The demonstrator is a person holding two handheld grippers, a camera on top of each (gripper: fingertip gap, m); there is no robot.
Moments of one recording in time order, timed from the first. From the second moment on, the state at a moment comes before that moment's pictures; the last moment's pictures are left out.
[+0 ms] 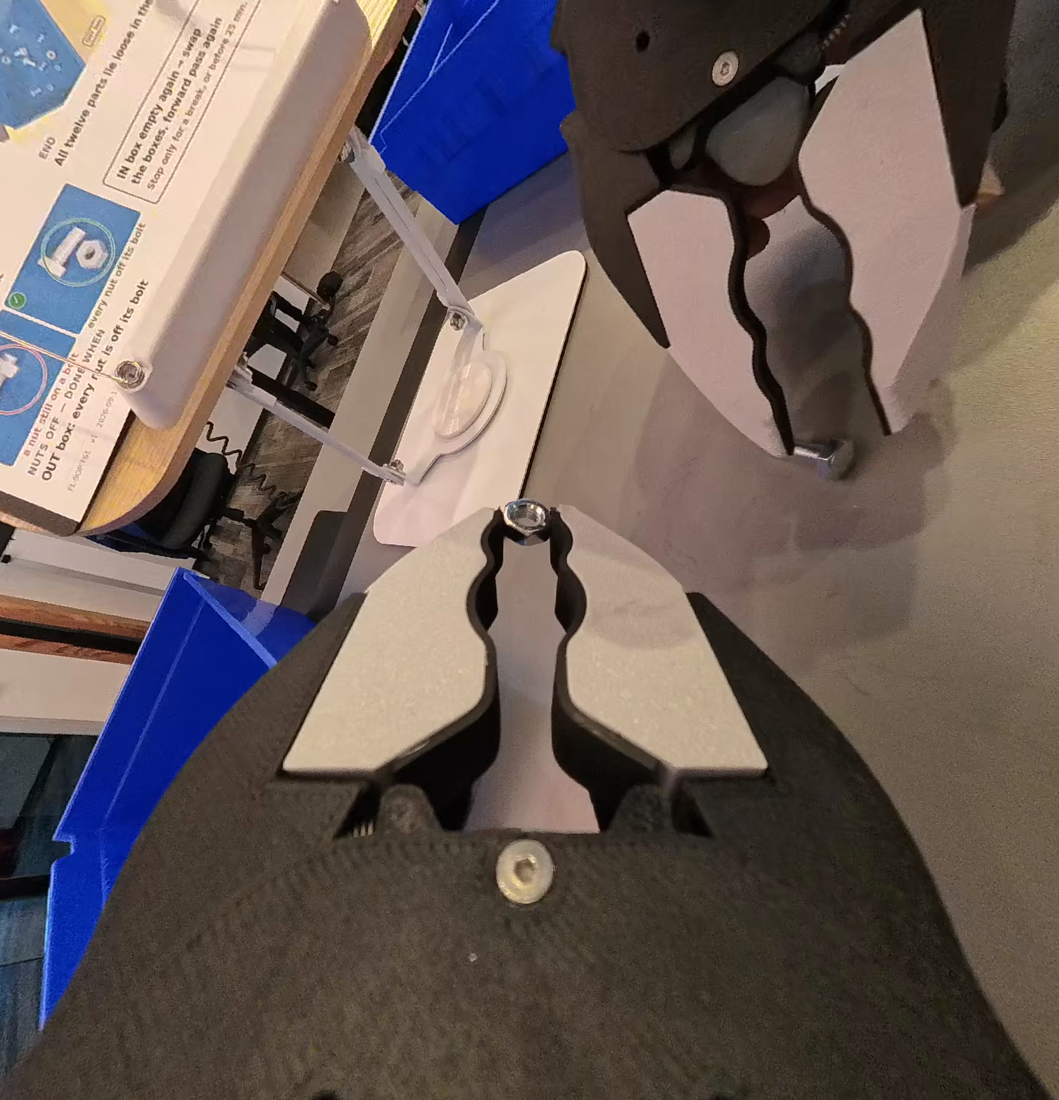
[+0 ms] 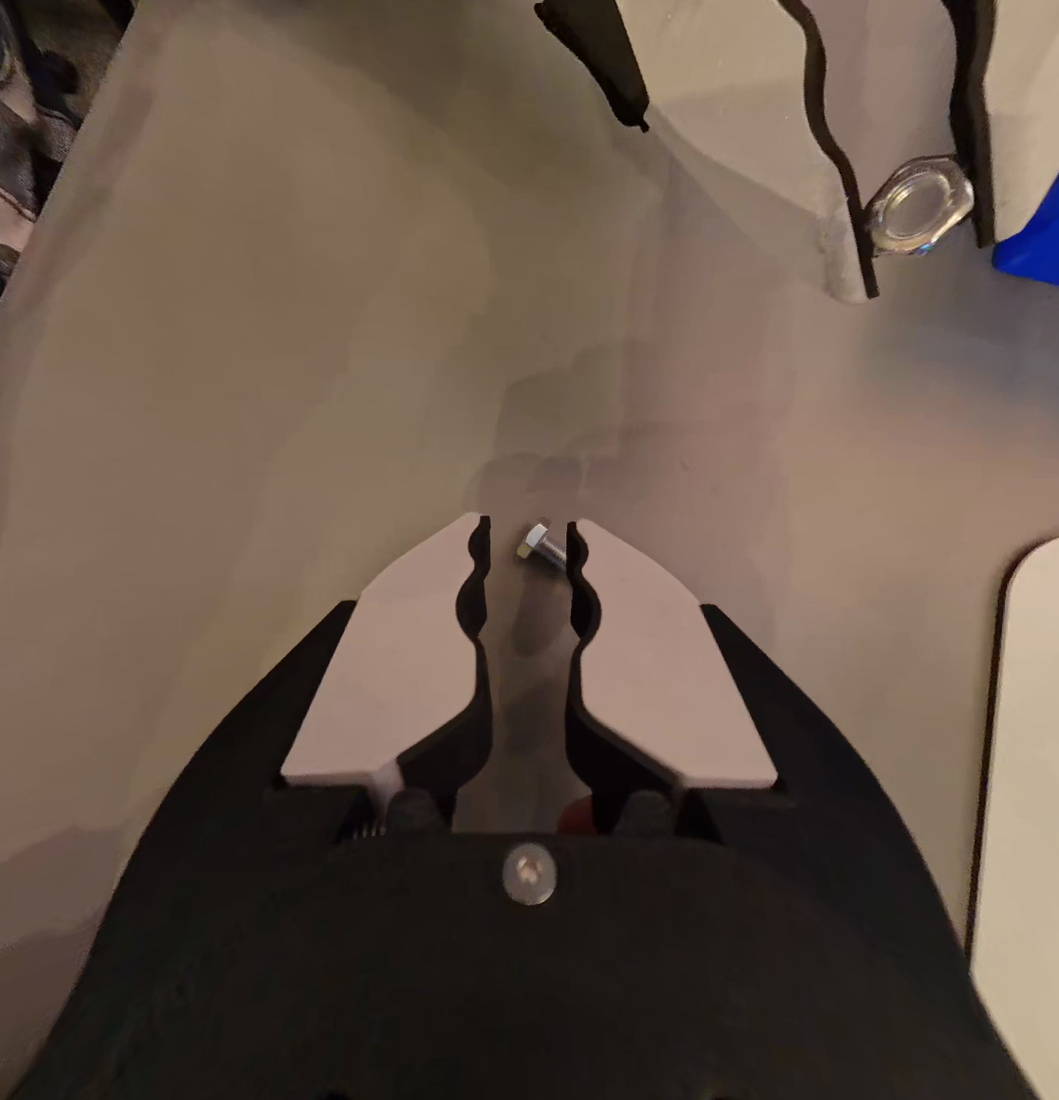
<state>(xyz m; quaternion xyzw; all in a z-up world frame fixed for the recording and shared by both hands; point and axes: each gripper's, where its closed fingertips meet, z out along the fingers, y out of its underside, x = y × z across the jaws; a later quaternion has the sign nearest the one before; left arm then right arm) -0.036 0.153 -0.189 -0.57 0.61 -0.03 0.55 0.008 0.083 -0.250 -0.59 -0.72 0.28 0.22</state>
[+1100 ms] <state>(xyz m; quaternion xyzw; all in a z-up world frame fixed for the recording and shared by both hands) -0.037 0.156 -0.195 -0.57 0.62 -0.03 0.54 0.033 0.085 -0.231 -0.71 -0.61 0.25 0.24</state>
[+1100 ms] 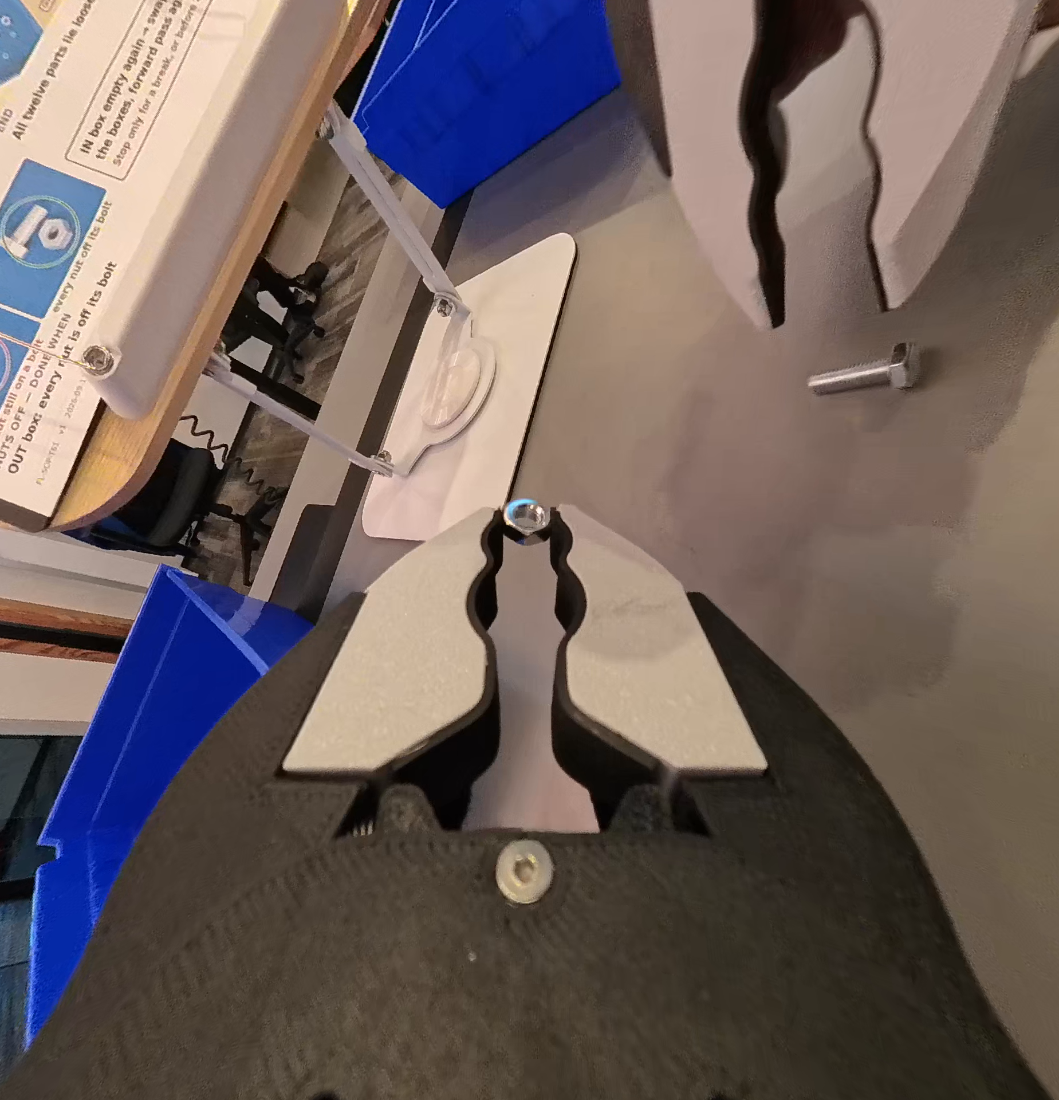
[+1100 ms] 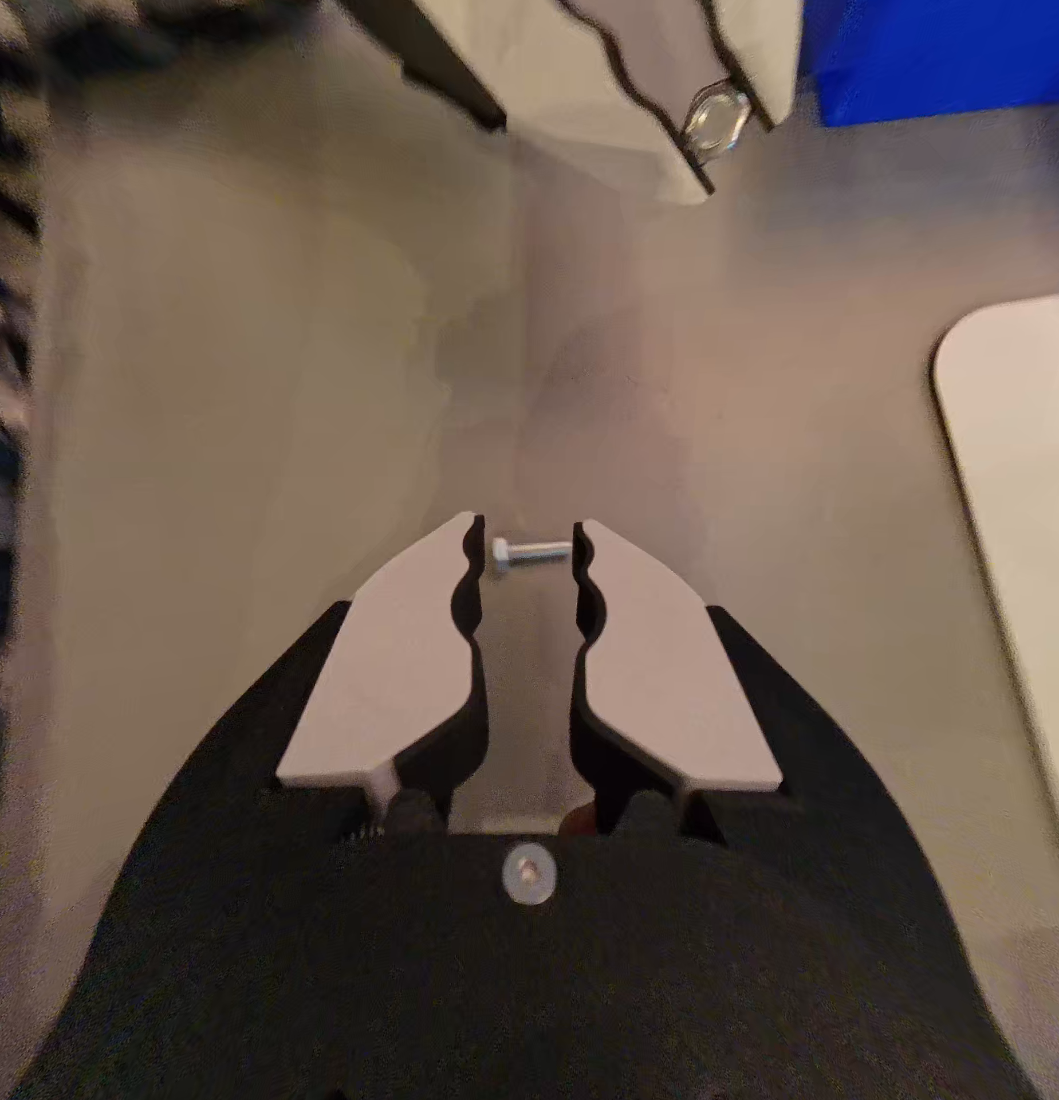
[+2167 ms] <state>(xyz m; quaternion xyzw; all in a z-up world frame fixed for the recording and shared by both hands) -0.037 0.154 -0.194 -0.57 0.62 -0.03 0.54 0.063 0.093 -0.255 -0.83 -0.39 0.19 0.34</state>
